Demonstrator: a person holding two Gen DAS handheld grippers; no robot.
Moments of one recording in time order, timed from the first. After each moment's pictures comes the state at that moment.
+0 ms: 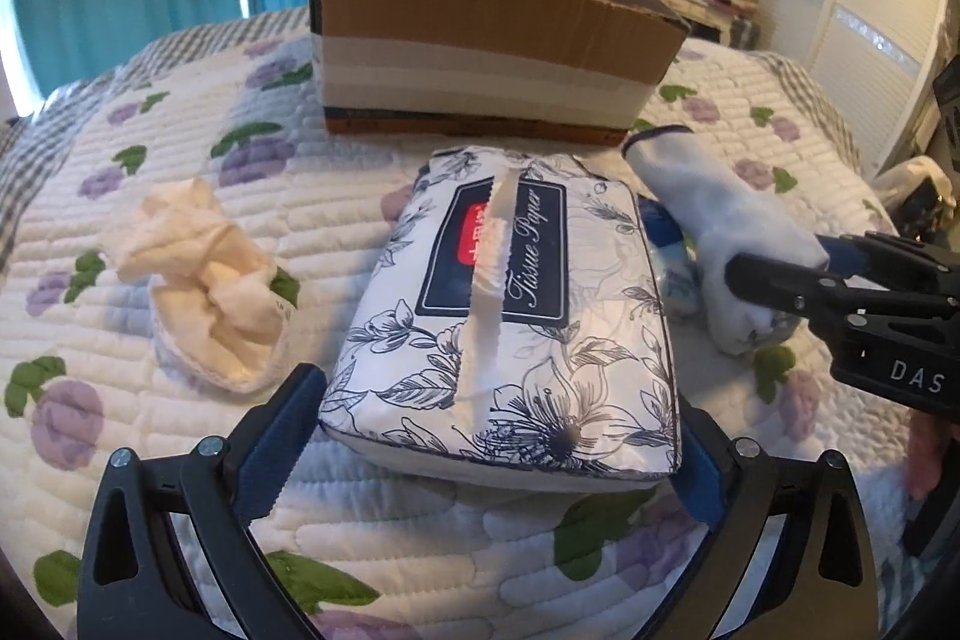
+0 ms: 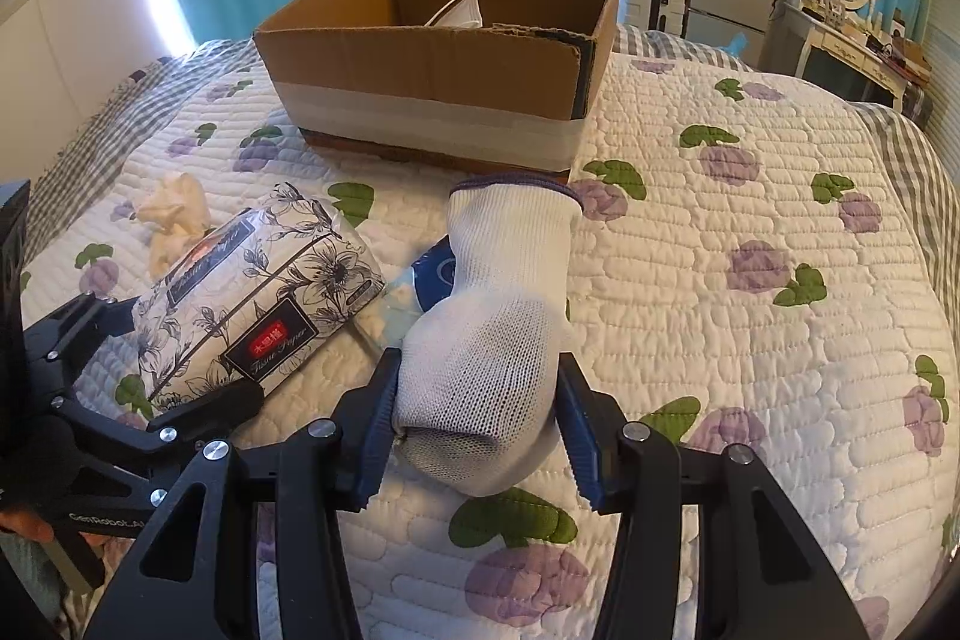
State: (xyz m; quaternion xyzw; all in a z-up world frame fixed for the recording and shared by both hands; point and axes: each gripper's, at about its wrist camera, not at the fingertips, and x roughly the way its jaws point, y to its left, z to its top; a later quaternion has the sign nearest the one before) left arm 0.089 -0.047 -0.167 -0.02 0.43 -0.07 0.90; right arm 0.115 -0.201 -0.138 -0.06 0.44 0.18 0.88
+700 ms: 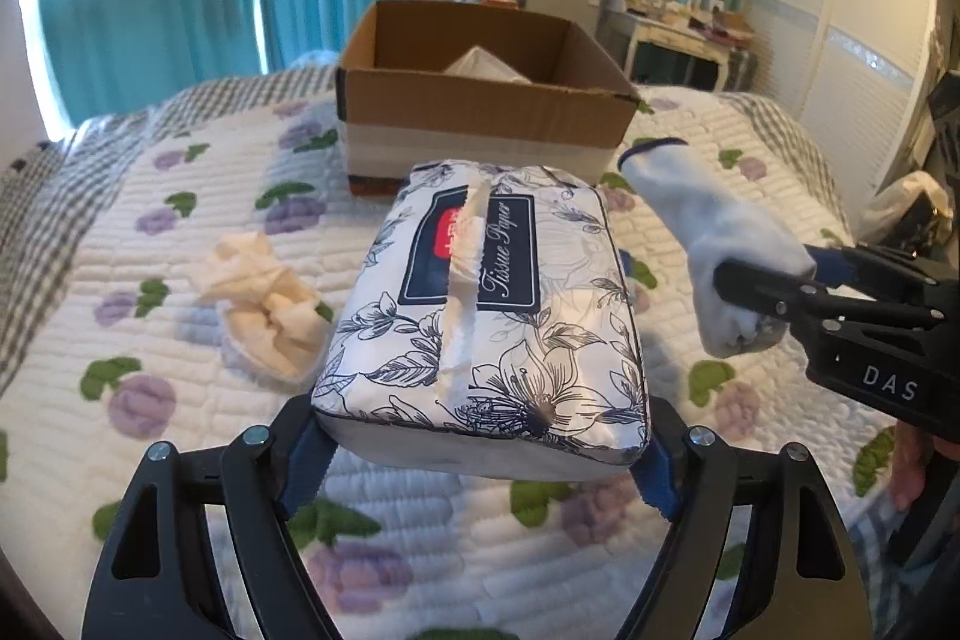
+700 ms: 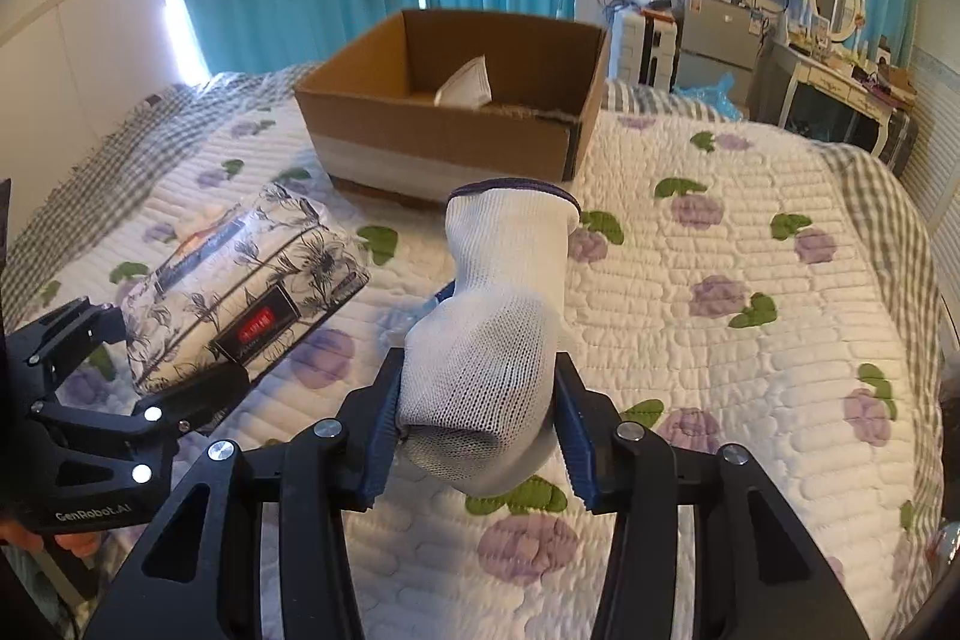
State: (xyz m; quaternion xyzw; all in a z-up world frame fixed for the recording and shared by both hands) left arm 0.051 -0.054 -0.118 -0.02 0.39 -0.06 0.92; right arm 0.075 -0.206 -0.095 -0.06 0.39 0.18 0.90
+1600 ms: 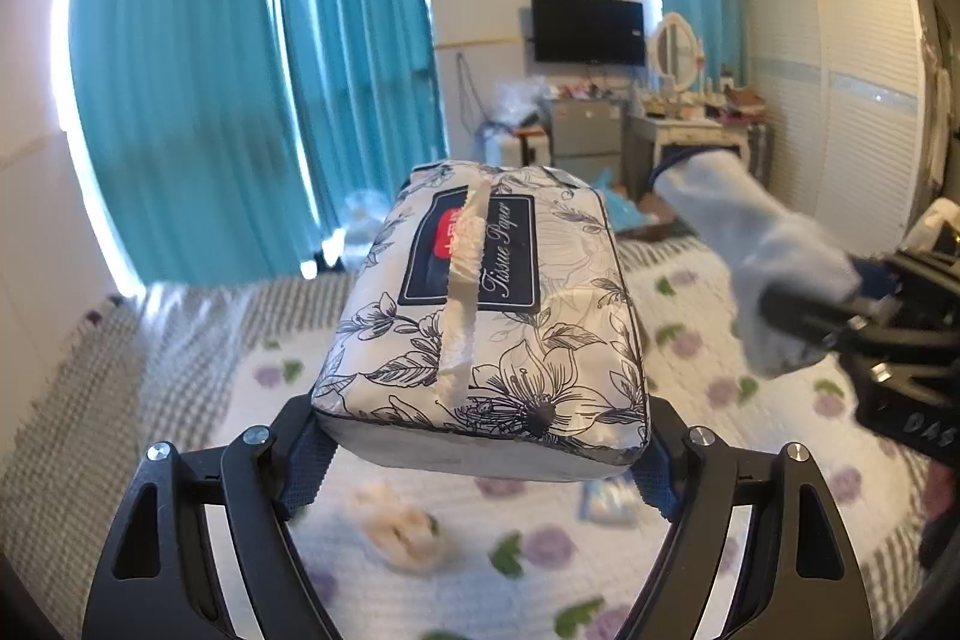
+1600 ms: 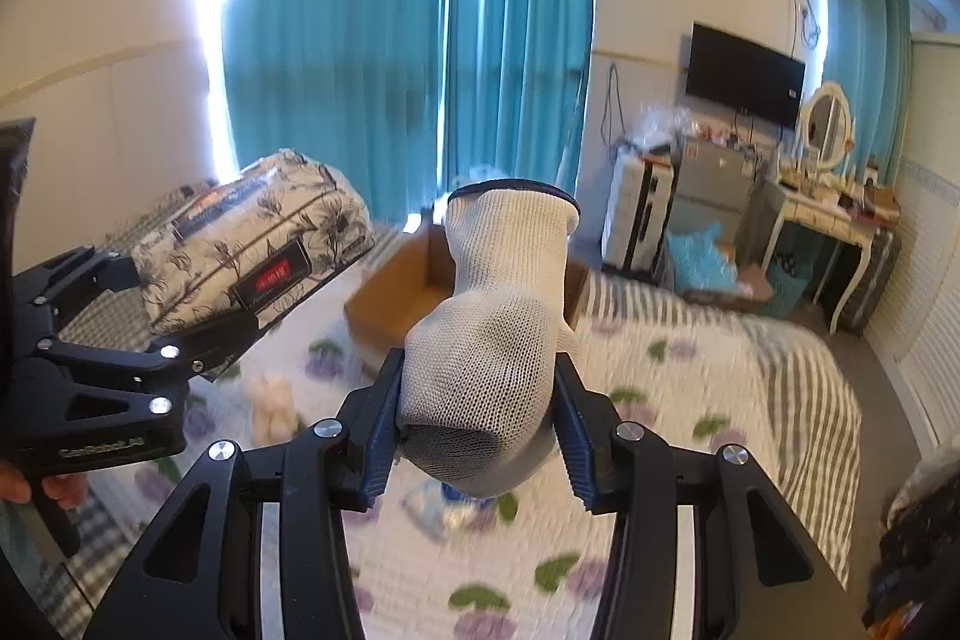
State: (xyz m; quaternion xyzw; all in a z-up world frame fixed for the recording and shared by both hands) left arm 0.063 -0.046 0.031 0.05 0.25 -0.01 0.97; right arm 0.059 -0.206 0.062 -0.09 0.24 0.20 0.95
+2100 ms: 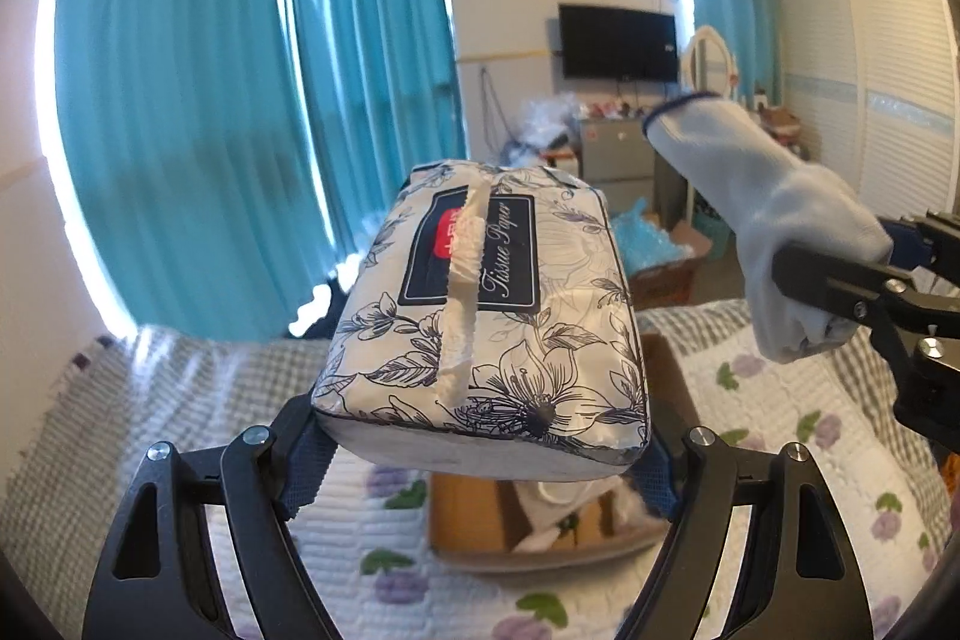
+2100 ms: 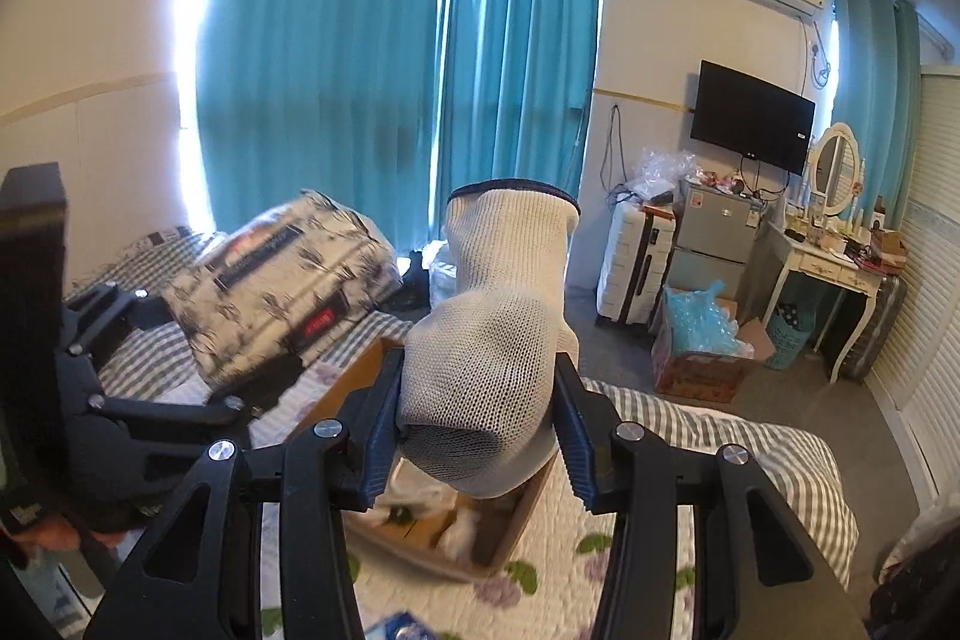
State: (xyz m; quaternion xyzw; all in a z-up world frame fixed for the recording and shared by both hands) left arm 0.199 -0.042 0.045 0.04 0.23 0.02 0.97; right arm 0.198 -0.173 0.114 -0.10 0.21 0.20 0.95
